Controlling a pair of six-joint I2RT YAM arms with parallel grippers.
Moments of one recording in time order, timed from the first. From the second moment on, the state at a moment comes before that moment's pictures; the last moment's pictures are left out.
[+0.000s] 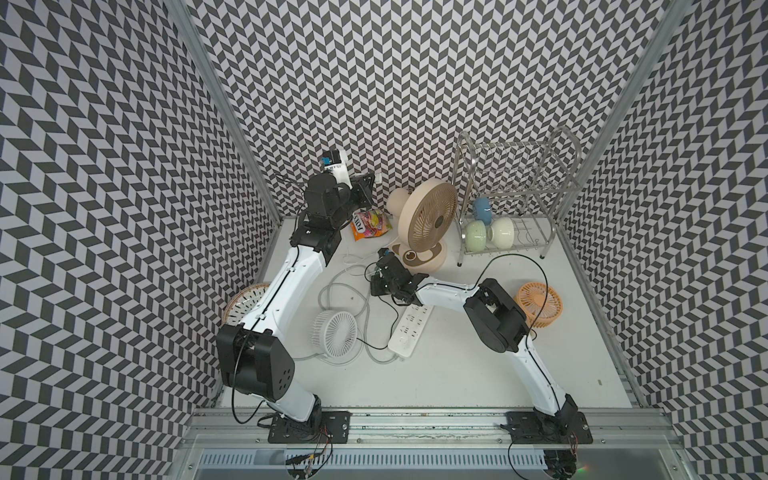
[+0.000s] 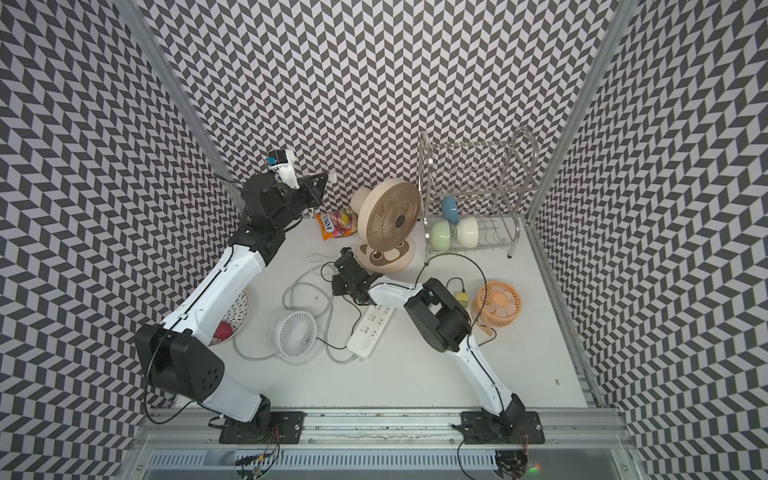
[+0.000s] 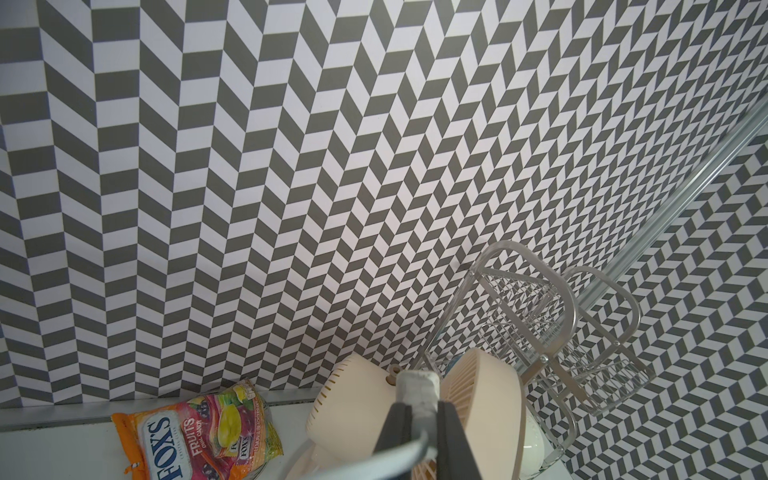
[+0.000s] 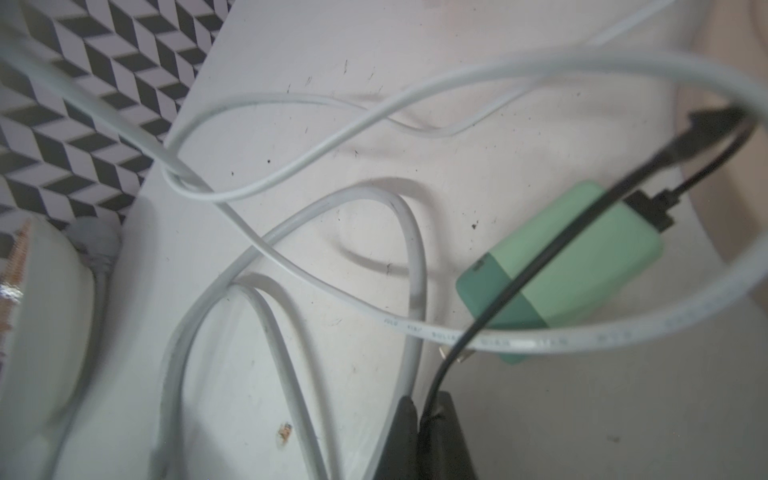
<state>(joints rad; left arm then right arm) -0.25 1.57 1.55 0.03 0.21 -0.47 0.83 2.38 1.75 -0.07 0.01 0.59</state>
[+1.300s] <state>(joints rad) -0.18 1.48 1.27 0.10 0.38 -0.67 0.77 1.93 1.63 -0.14 -0.52 0.35</state>
